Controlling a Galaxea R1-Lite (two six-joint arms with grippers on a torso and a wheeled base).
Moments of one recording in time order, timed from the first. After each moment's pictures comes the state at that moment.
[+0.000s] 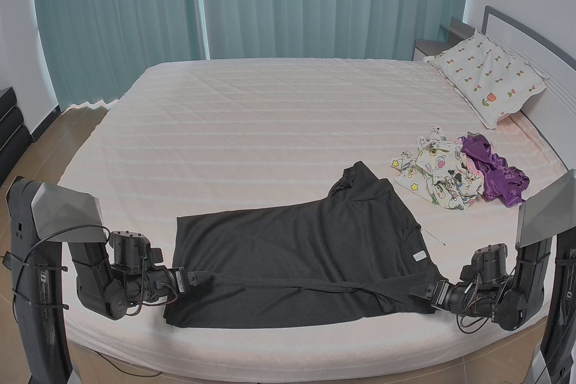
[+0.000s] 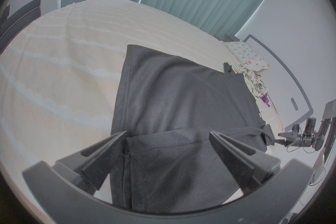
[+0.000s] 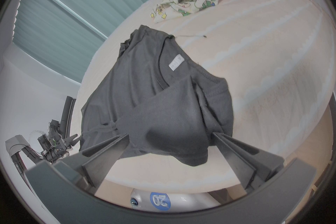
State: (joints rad) left arm -0.08 2.39 -0.50 -1.20 -0.29 -0.29; right arm 0.17 2.30 -0.18 -1.33 0.17 0.61
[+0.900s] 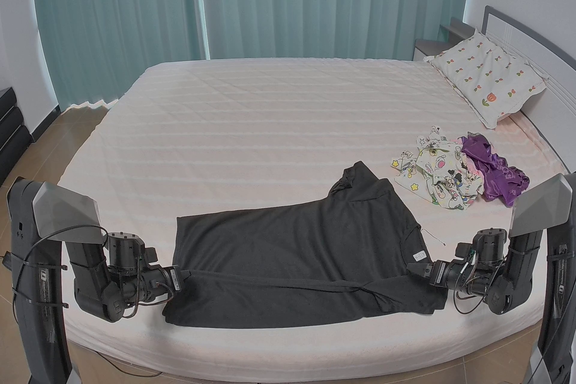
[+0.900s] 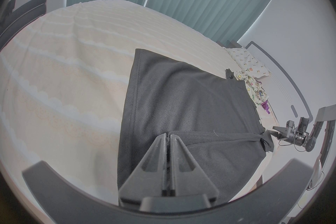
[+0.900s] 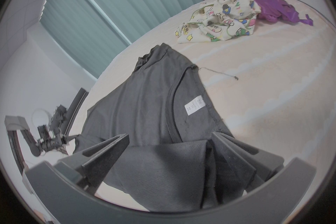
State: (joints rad) left arm -0.06 2.41 -0.47 -1.28 -0.29 -0.33; right arm 0.05 2.43 -0.39 -1.42 0.31 0.38
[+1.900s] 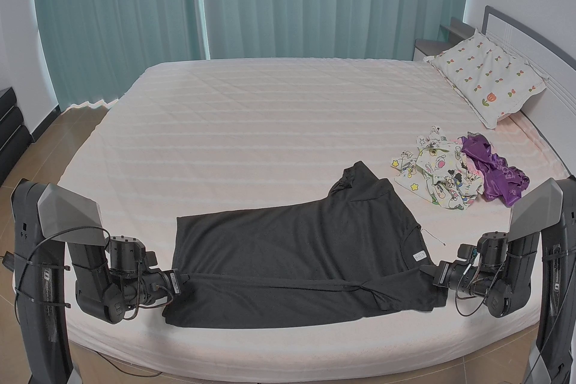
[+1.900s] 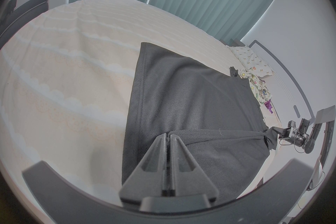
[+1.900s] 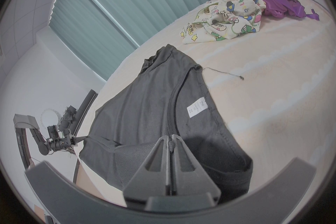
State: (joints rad) left arm -0.05 2.44 -0.47 -1.28 -0.28 -0.33; right arm 0.00 2.51 -0.39 -1.55 0.44 0.38
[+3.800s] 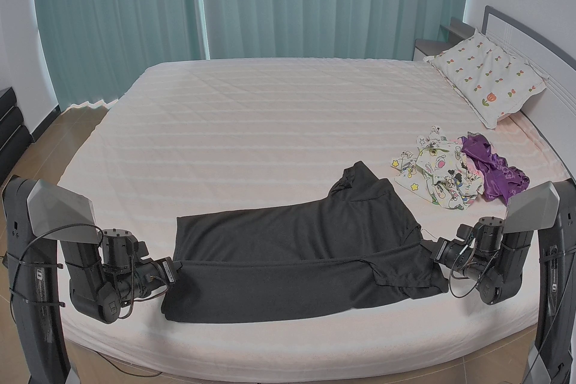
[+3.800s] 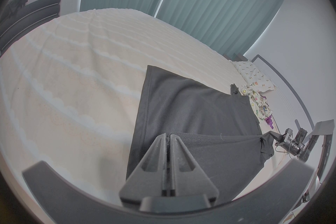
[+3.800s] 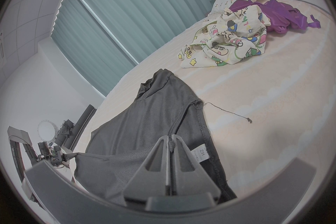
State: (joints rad) left arm -0.05 2.38 -0.43 -1.37 -0.22 -0.41; right arm -0.01 2.54 -0.58 -1.55 0.37 0.46
